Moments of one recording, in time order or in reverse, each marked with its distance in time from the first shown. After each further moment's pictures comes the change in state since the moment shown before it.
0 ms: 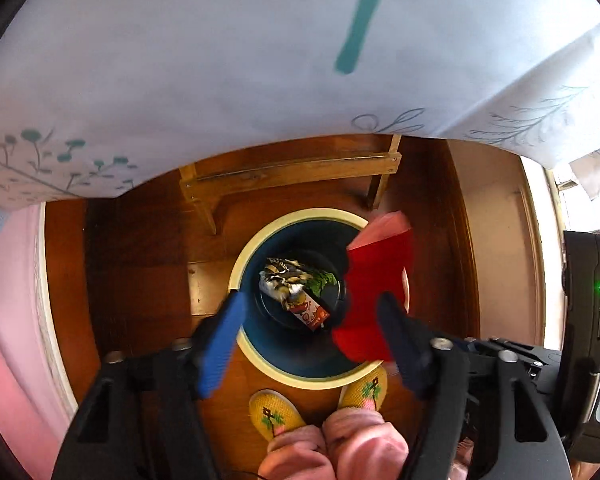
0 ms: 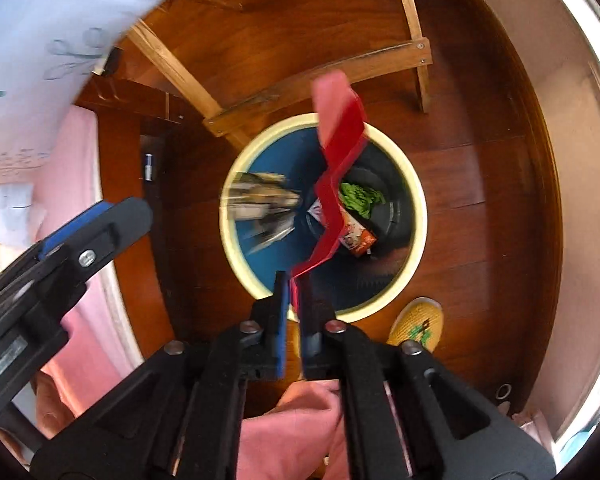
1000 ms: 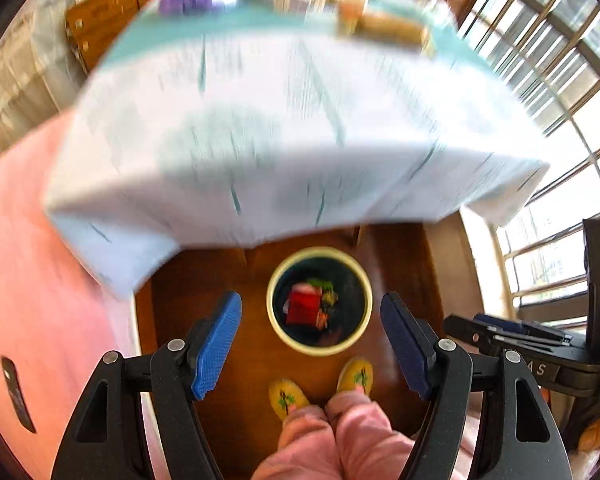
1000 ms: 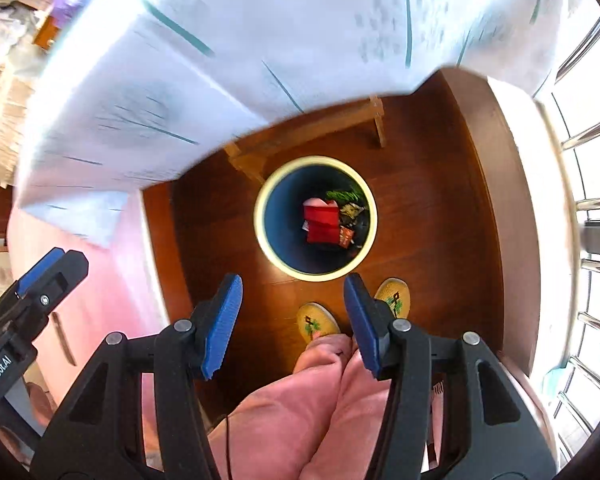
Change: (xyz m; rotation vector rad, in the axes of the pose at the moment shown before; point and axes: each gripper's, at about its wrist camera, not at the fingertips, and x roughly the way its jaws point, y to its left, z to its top) left arm -0.305 -0.008 -0.027 0.038 -0.192 0.005; right arm -0.235 0.069 -0.048 0.058 -0.133 -0.048
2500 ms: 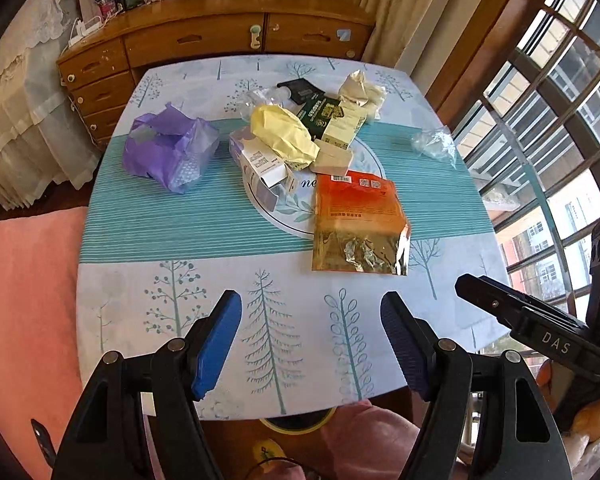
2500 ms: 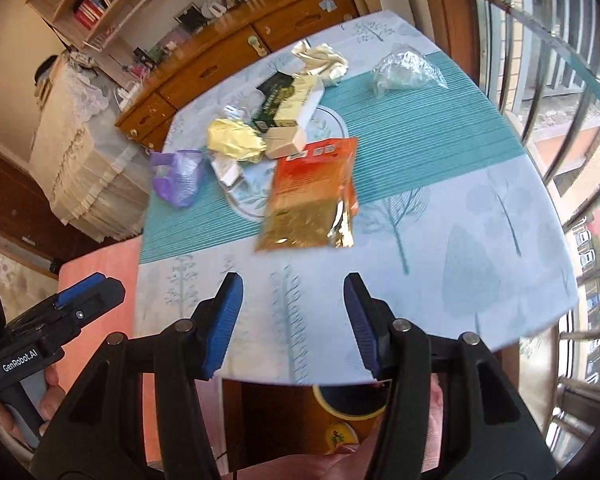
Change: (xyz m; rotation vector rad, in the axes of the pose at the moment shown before) left arm -0.039 -0.038 0.279 -0.069 -0.038 0.005; right arm -0.153 0.035 0.263 -0.149 -0.289 0.180
